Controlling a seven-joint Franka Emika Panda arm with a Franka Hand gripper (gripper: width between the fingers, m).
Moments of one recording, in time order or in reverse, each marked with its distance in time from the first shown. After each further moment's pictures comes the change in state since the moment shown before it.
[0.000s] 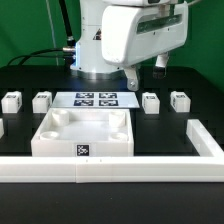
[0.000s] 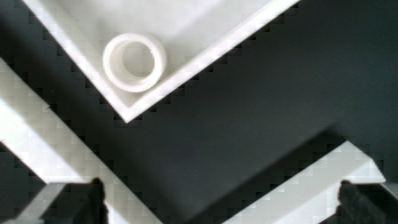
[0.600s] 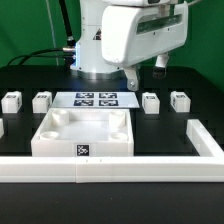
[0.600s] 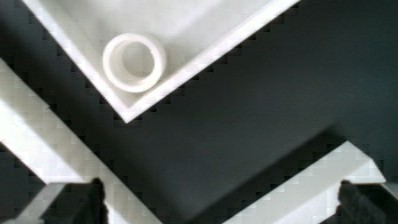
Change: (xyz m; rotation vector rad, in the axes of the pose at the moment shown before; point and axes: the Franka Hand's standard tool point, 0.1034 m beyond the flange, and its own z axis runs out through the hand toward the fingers) arm 0.000 0.000 0.000 0.000 0.000 0.000
